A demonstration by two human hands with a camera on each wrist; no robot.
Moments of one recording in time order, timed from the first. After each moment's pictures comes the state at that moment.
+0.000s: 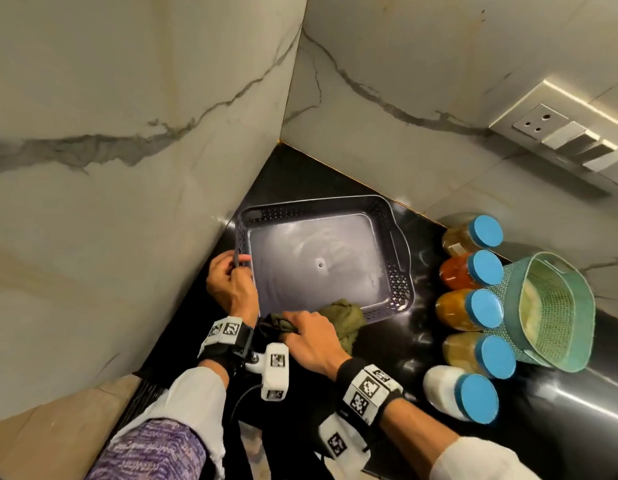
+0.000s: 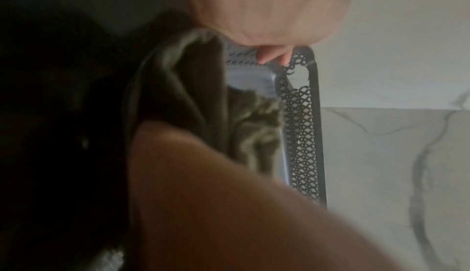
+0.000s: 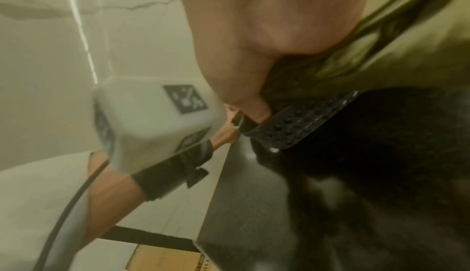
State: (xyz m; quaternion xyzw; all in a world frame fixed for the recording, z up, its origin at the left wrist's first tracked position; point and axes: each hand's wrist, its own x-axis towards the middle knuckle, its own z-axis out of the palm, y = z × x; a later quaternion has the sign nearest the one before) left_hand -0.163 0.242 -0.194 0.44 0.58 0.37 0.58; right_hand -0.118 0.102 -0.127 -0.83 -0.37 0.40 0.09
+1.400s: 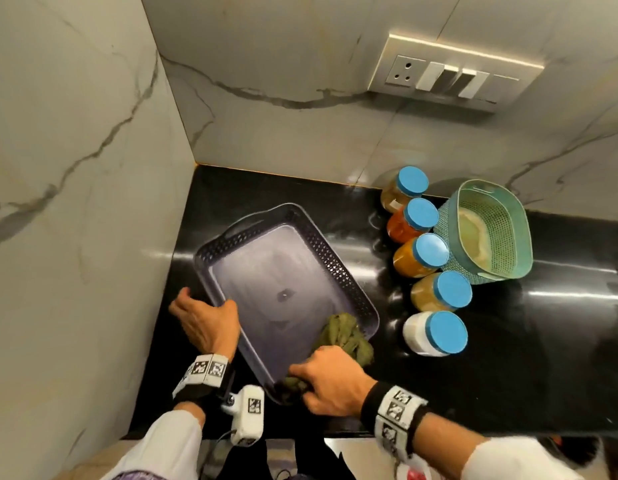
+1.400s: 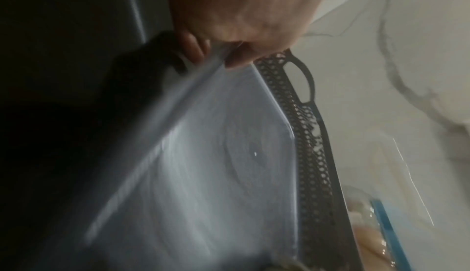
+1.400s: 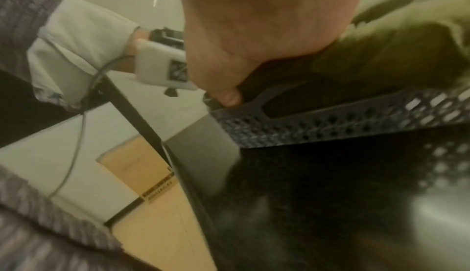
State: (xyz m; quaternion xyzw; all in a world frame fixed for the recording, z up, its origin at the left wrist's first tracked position) left_hand -0.162 0.217 -0.186 0.69 0.57 0.17 0.42; right_hand -0.134 -0.003 -0.123 -0.79 -0.51 0.34 -0.02
